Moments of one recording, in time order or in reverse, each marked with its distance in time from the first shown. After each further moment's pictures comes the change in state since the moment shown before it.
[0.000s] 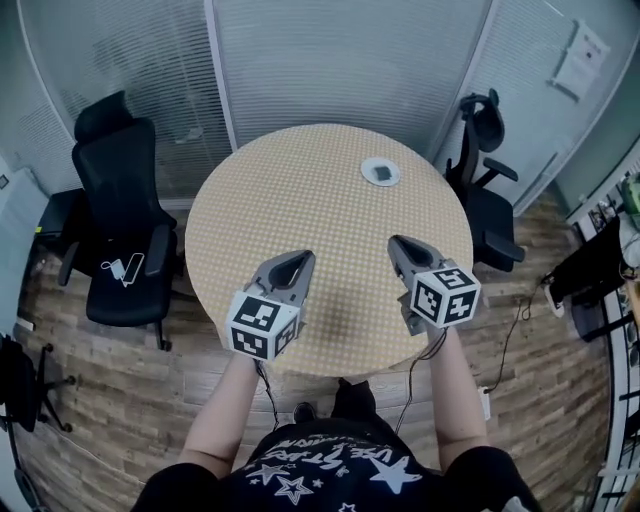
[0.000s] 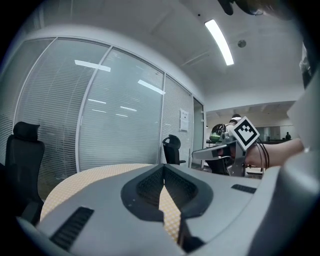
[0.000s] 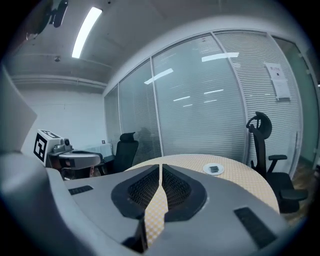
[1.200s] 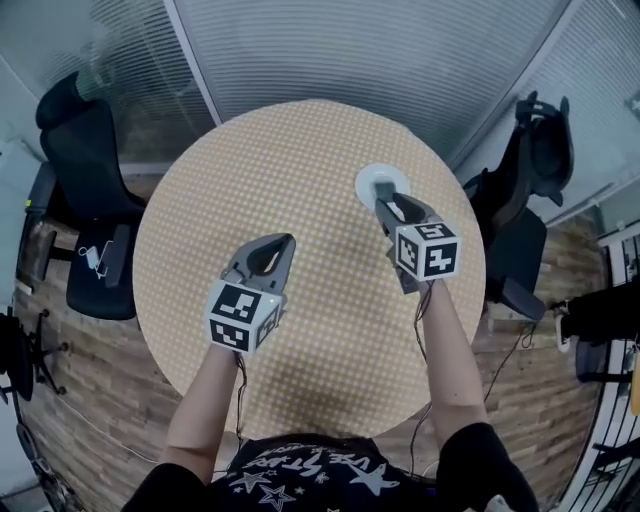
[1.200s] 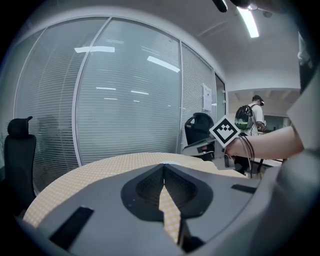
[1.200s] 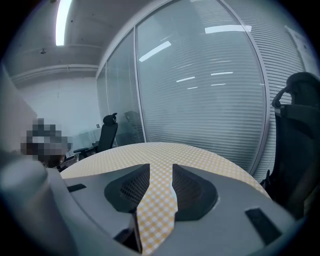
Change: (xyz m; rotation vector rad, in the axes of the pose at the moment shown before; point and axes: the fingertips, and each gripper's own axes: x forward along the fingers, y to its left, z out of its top) left arm 0.265 0.115 -0.038 -0.025 0.205 0.176; right arm 0.268 -0.266 -0.011 -0.046 0.214 0.057
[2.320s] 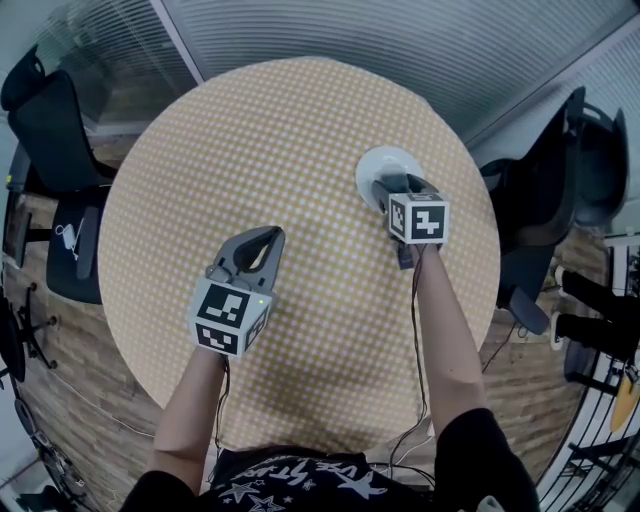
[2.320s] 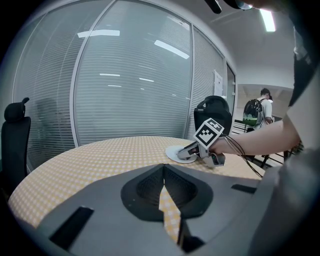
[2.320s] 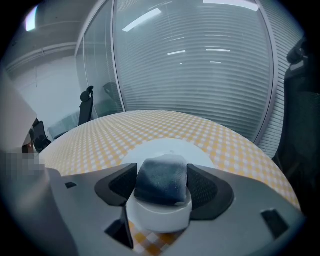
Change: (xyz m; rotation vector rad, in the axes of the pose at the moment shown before) left arm 0.081 0.039 -0.063 -0.059 0.122 0.029; right arm 0.133 -0.090 -0.083 0.043 0.267 -0.102
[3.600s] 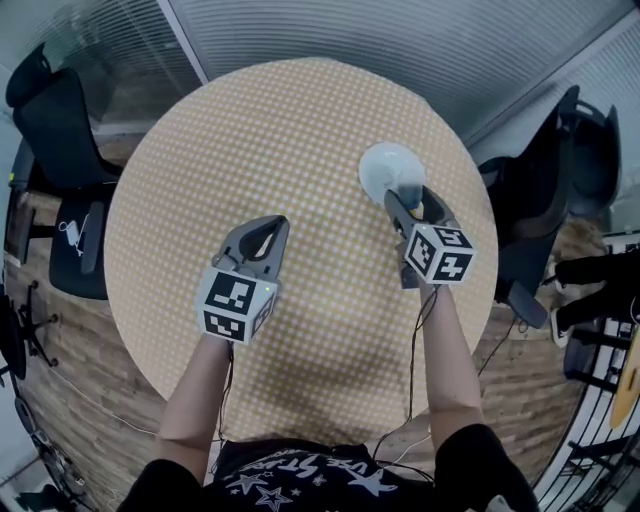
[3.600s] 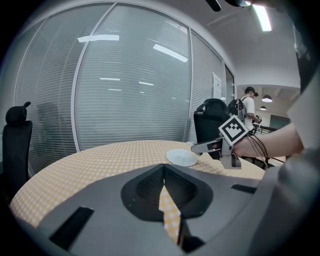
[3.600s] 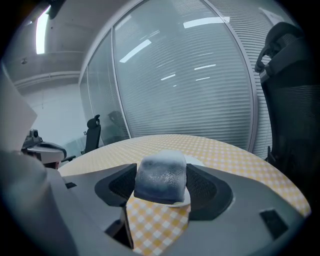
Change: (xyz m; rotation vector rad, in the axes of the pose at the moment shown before) left arm -0.004 -0.003 0.011 0.018 -0.038 0.011; right arm -0.082 0.011 0.007 0.126 -0.270 0.051
